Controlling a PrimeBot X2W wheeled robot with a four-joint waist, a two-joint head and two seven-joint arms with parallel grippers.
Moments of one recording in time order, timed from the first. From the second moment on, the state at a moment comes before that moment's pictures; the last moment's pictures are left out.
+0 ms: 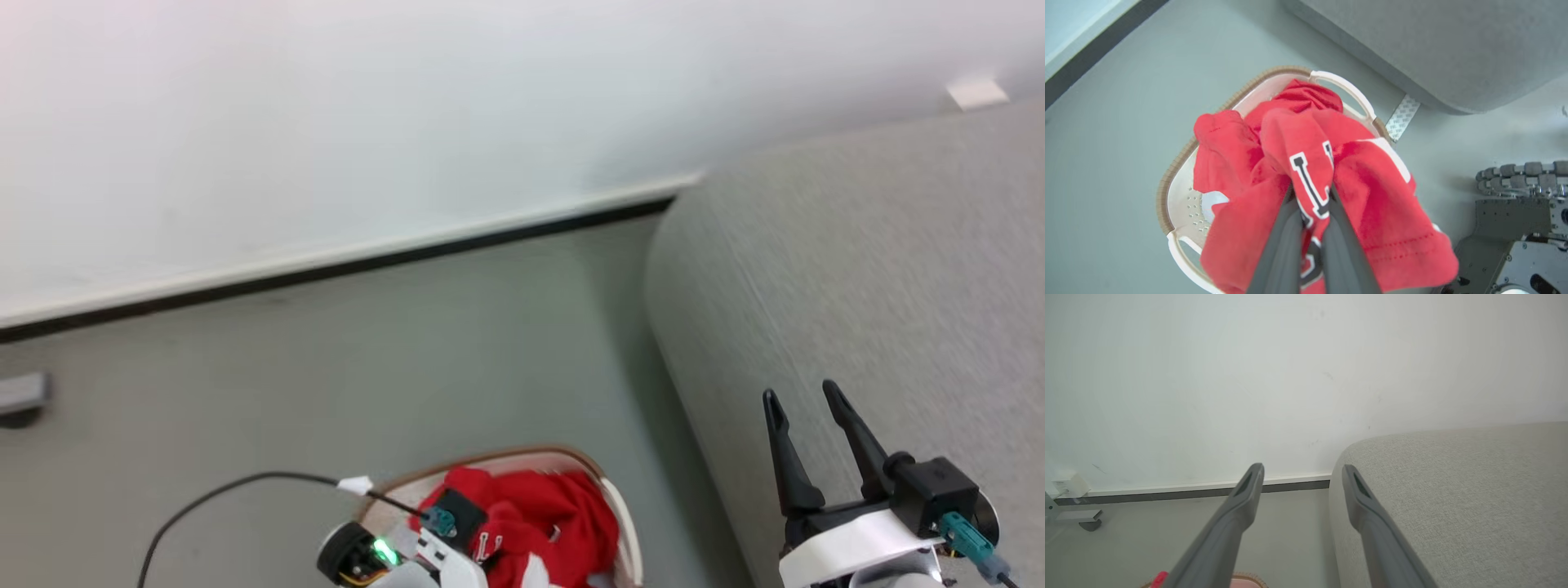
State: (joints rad) left arm -0.63 0.08 -1.12 1.12 -0.57 -0.13 -0.10; right arm -0.22 -0.05 0.16 0.34 0.25 0.13 -0.26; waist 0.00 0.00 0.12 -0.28
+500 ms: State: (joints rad) left arm -0.60 0.17 -0.85 0.80 -0.83 -0.13 -0.26; right arm -0.18 -0.05 0.17 0.36 0.26 0.13 -0.26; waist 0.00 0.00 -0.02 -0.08
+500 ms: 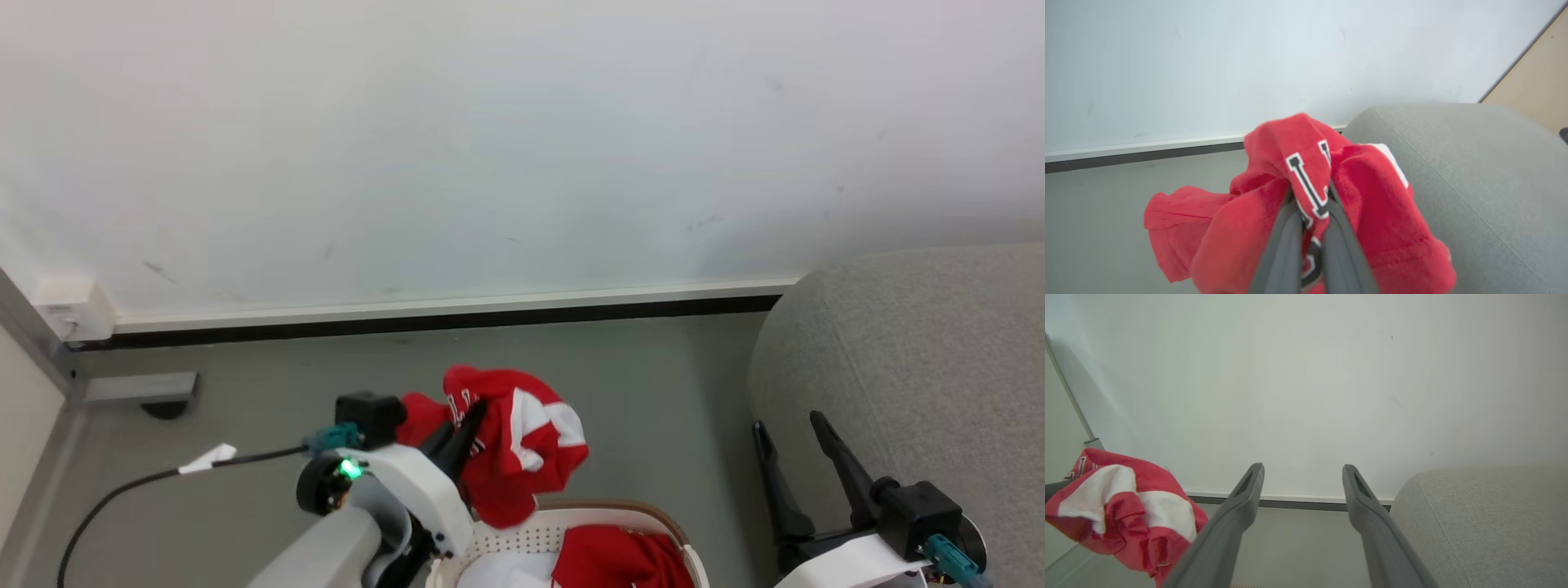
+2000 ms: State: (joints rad) left arm -0.56 0.30 -0.78 0.16 -0.87 0.01 -0.13; right arm -0.37 -0.05 0.71 0.52 0.43 0.13 -0.26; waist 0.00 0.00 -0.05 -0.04
